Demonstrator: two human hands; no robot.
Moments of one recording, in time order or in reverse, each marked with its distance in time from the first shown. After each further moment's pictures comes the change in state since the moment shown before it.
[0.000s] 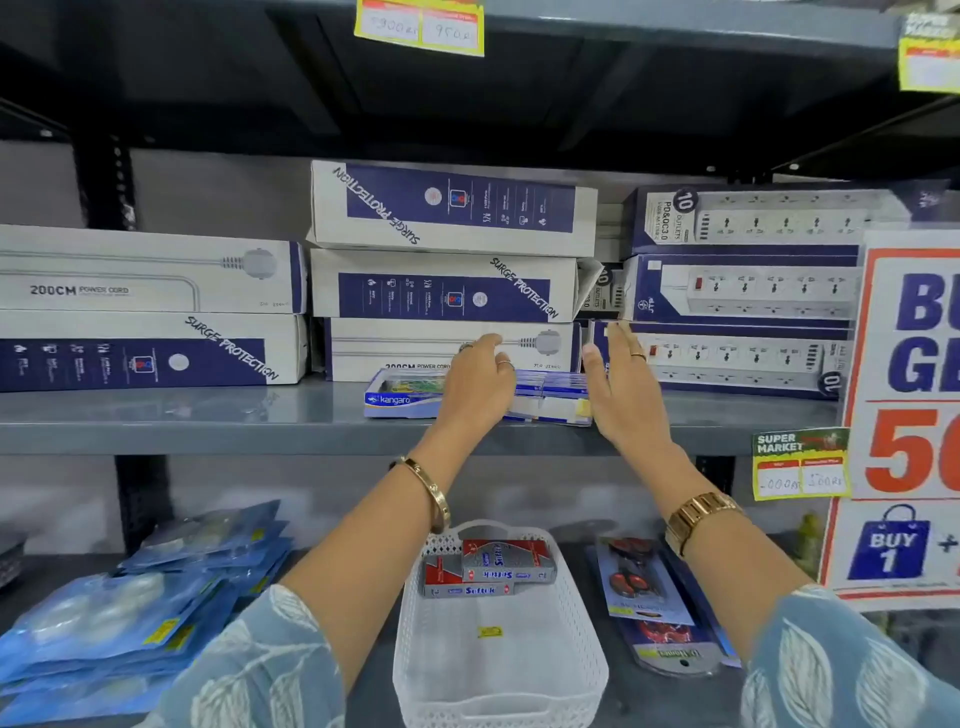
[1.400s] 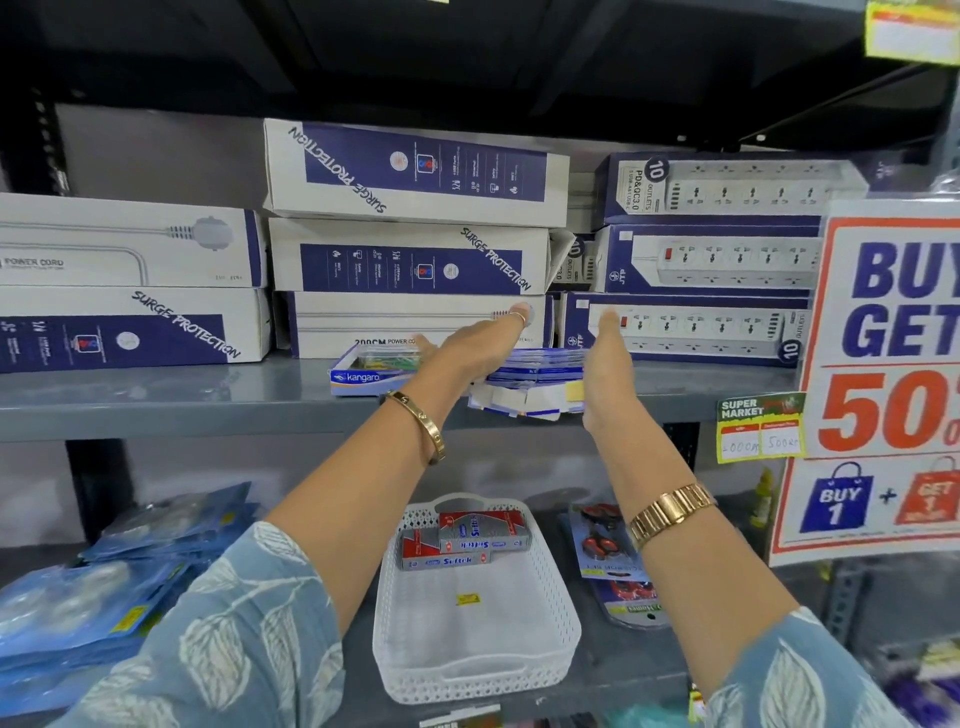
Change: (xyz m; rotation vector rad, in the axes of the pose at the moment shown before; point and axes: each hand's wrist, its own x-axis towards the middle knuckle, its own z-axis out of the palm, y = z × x) left_hand 0.012 0.030 0.004 0.258 -0.440 -0.289; right_hand -0.005 -0.022 -0.003 0.805 0.061 0.743
